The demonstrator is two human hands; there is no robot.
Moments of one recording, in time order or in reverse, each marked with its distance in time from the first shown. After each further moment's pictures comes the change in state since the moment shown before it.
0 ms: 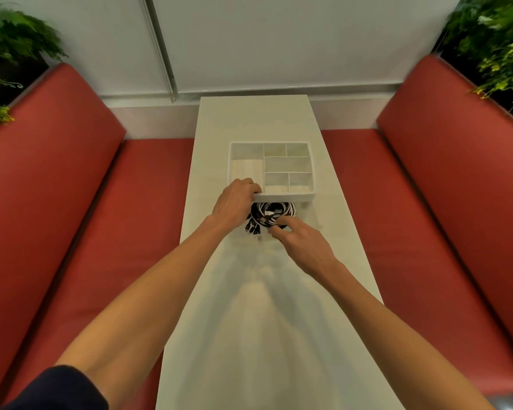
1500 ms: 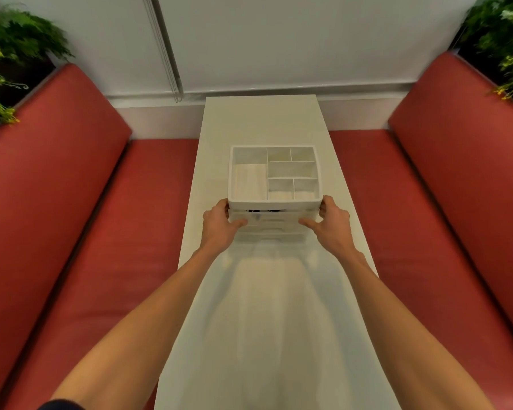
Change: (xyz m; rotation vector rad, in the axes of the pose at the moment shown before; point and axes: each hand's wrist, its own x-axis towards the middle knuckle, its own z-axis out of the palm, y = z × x) left_hand -0.035 -0.034 0.036 -0.574 0.158 -0.520; right_hand 0.039 0.083 0.022 0.785 0.140 0.628
